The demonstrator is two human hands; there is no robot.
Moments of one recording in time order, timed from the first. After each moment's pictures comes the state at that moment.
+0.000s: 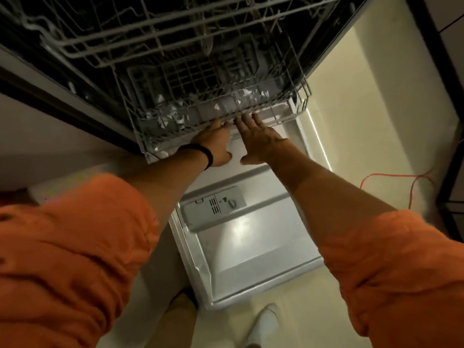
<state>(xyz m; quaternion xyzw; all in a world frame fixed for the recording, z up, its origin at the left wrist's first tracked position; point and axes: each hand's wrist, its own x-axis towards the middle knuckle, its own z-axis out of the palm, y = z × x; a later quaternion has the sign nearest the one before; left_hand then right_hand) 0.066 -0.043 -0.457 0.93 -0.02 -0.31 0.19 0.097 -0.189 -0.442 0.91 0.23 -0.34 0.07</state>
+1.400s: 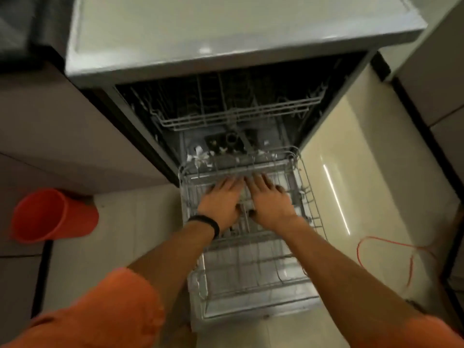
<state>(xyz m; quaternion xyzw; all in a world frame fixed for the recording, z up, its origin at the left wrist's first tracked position) -0.054 -0.091 -0.277 0.97 0.02 -0.16 0.15 -0.002 -0.238 -0.271 0.92 0.31 -0.23 -0.01</state>
